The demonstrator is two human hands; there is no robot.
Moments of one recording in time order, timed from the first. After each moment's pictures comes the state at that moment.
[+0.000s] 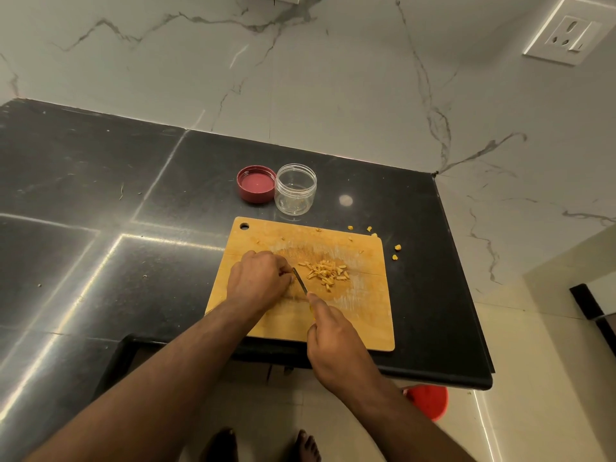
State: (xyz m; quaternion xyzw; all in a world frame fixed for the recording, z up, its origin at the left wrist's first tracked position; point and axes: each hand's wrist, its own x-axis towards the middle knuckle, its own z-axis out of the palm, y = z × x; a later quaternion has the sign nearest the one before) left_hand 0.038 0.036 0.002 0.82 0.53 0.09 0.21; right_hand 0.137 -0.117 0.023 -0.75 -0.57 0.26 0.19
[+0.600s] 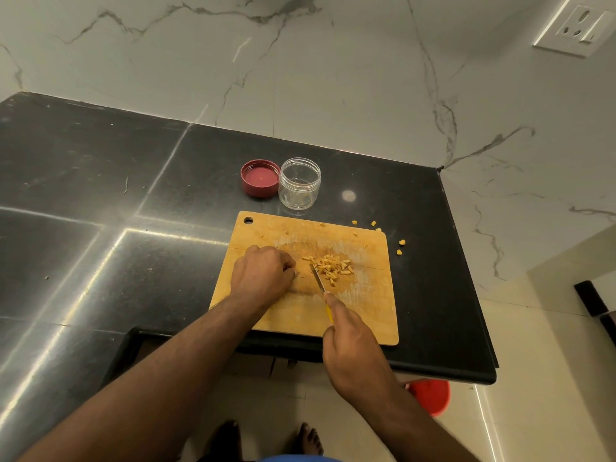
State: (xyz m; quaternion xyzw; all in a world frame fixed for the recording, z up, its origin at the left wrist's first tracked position) left_hand 0.036 0.033 0.002 0.81 0.54 0.09 0.21; right_hand 0.141 -0.138 0.031 -0.76 -0.55 0.25 0.23
